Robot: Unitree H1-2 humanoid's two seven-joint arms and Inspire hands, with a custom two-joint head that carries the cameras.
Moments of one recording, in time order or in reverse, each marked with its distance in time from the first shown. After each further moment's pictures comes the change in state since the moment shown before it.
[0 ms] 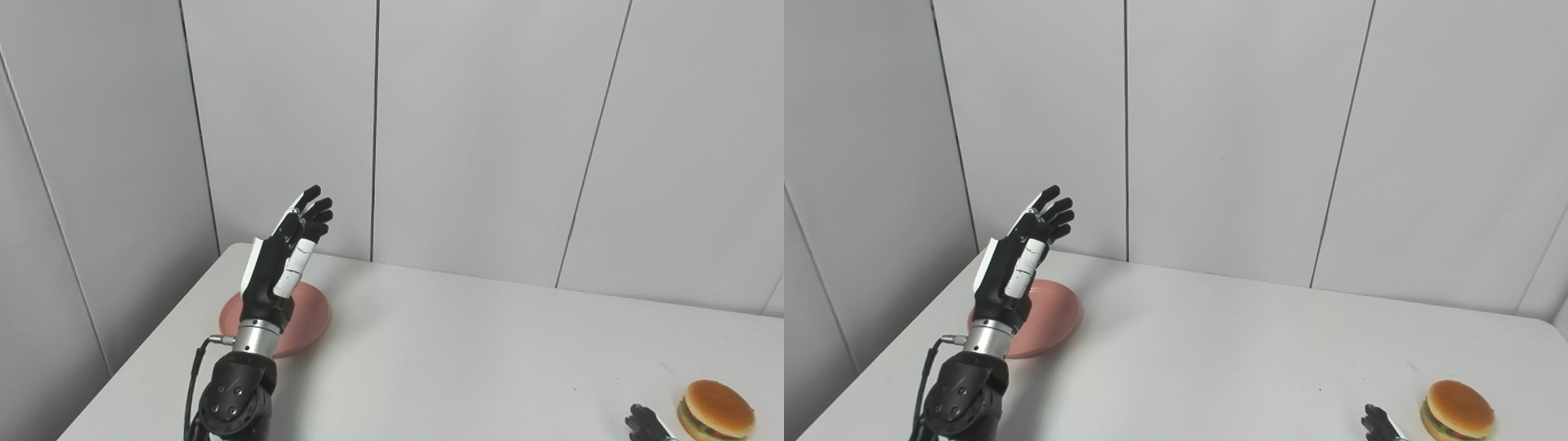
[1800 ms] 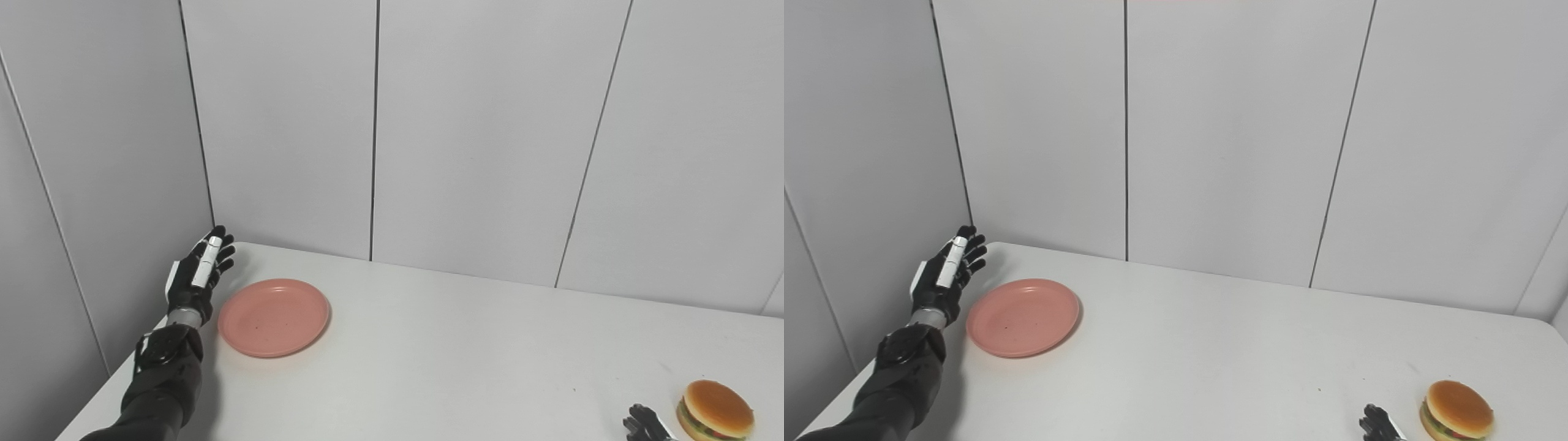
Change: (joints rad) left arm -0.379 0.286 0.204 1.317 -0.186 -0.393 -0.183; right arm 0.003 -0.002 0.000 -0.001 -0.002 0.001 -0.006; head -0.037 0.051
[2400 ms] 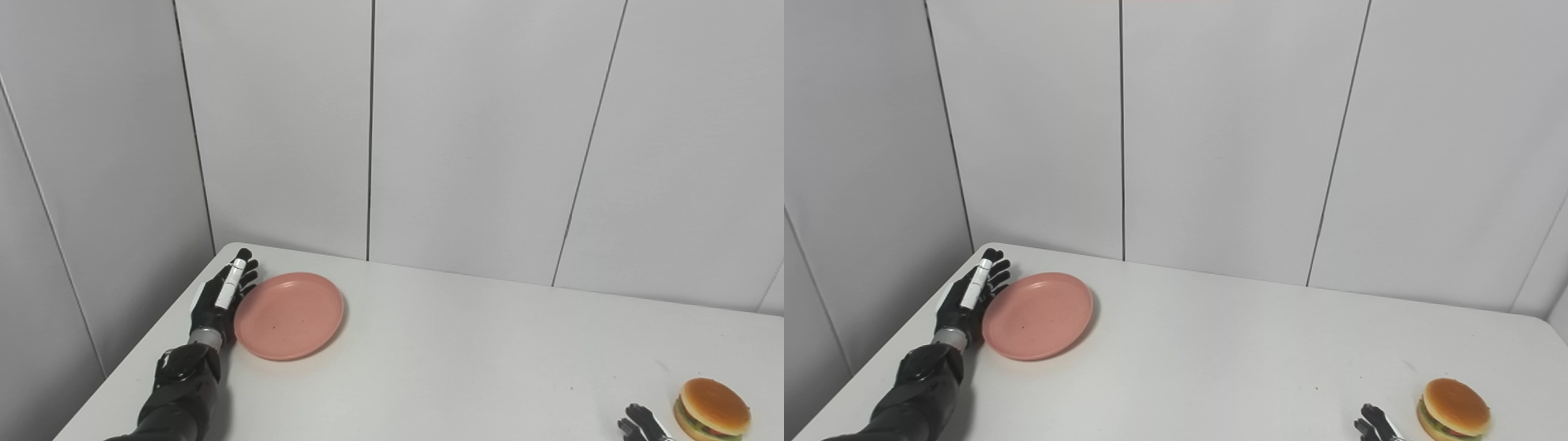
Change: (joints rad) left arm 0.000 -0.058 -0.069 0.056 0.003 -0.001 -0.026; right arm 0.007 -0.002 0.000 -0.021 -0.003 0.049 -0.013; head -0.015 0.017
